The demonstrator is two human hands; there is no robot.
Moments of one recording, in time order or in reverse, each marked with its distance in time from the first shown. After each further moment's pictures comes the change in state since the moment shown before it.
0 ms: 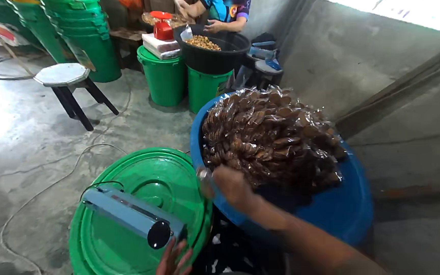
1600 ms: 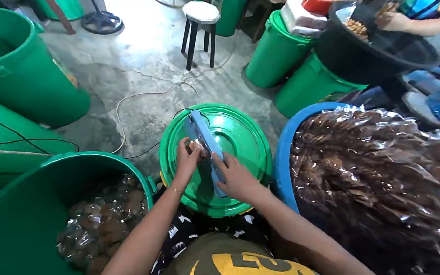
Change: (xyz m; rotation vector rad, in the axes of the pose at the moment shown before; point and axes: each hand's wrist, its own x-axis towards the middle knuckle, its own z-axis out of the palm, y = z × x) left_hand 0.061 -0.004 -0.115 0.069 0.959 -0.074; right_hand 0.042 -0.112 0.127 -0.230 -1.217 0.066
